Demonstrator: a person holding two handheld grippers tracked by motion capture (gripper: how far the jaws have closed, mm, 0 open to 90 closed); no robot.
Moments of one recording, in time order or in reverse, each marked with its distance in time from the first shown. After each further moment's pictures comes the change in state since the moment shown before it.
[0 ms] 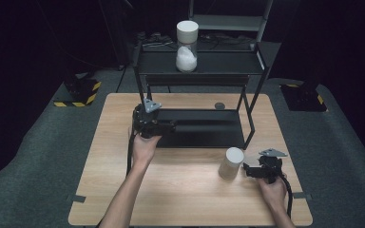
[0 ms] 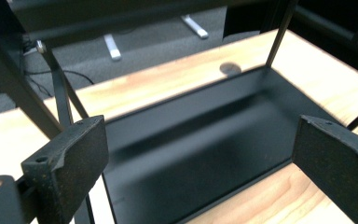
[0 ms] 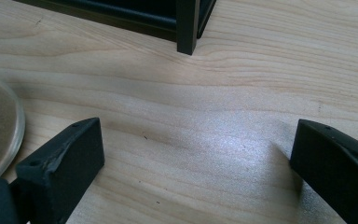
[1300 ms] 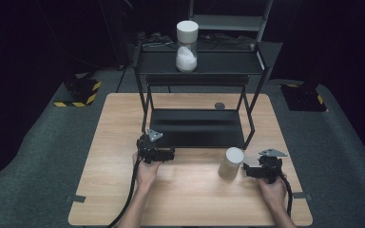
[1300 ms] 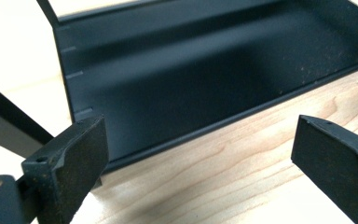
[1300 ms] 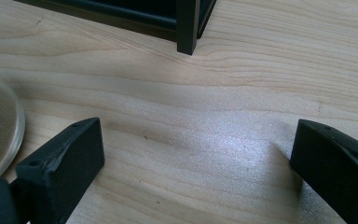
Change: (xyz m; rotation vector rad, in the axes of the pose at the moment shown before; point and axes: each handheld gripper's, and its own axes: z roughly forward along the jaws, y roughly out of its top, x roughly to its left) left arm -0.002 -0.085 0.052 0.127 0.004 -0.040; right arm 0.000 0.000 0.000 -0.001 0.000 0.000
